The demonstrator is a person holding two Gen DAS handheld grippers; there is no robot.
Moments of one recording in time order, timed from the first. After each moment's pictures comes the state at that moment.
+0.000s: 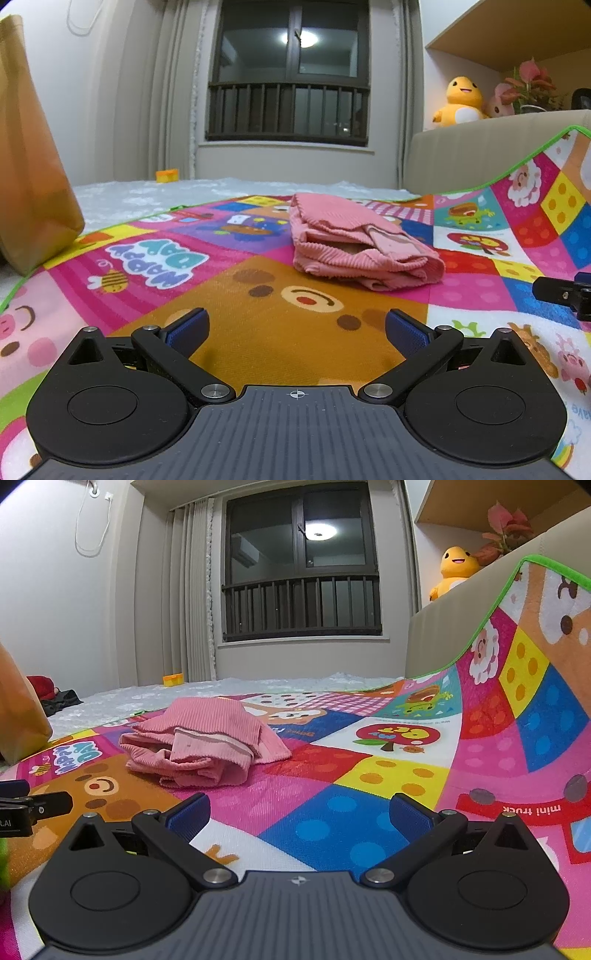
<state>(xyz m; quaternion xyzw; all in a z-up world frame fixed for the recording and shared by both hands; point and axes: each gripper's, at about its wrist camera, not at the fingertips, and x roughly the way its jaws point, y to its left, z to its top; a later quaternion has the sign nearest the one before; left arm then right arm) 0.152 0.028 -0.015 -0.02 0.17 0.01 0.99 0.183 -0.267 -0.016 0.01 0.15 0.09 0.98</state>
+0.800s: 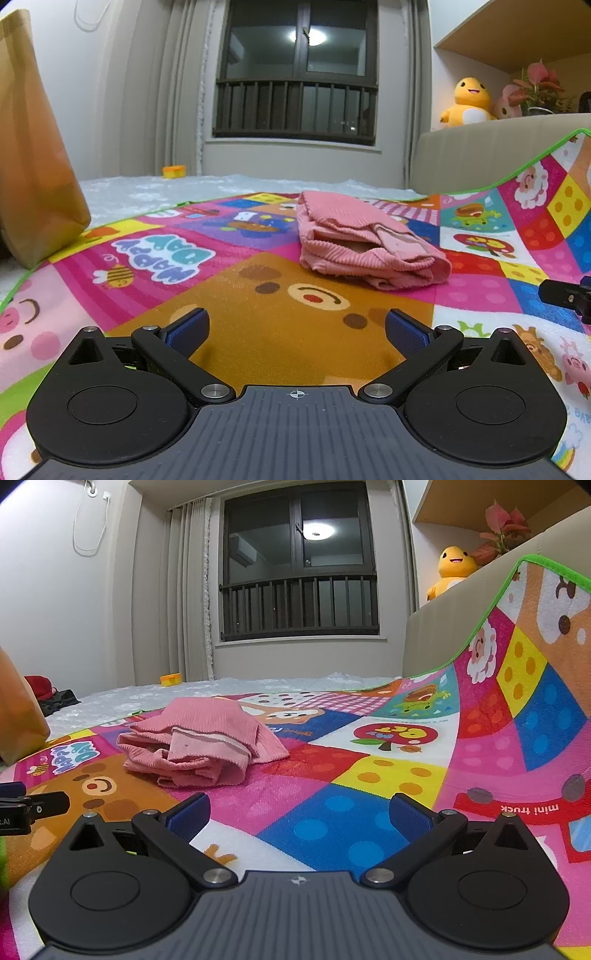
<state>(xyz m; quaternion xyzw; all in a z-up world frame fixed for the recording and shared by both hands) 0.152 0.029 -0.015 -0.03 0.17 0.02 0.98 0.181 -0.267 -0.016 0.01 0.15 0.09 0.98</state>
